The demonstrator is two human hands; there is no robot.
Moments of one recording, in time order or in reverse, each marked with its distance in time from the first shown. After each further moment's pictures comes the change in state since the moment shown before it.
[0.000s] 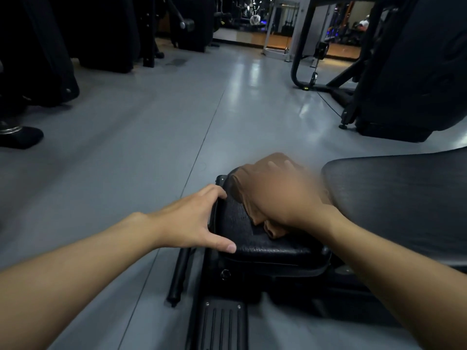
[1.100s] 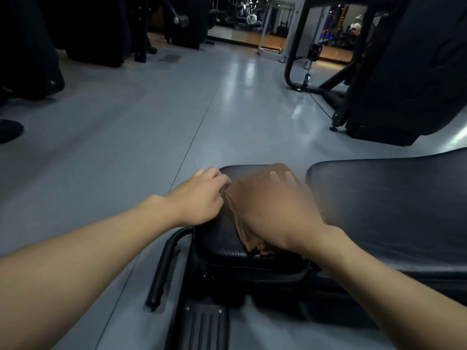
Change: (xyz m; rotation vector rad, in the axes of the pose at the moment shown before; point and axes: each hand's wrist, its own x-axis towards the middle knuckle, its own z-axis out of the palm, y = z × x) left_hand 0.063 0.013 0.010 0.128 0.171 0.013; right_hand -0.041 0.009 -0.006 0.025 -0.050 0.030
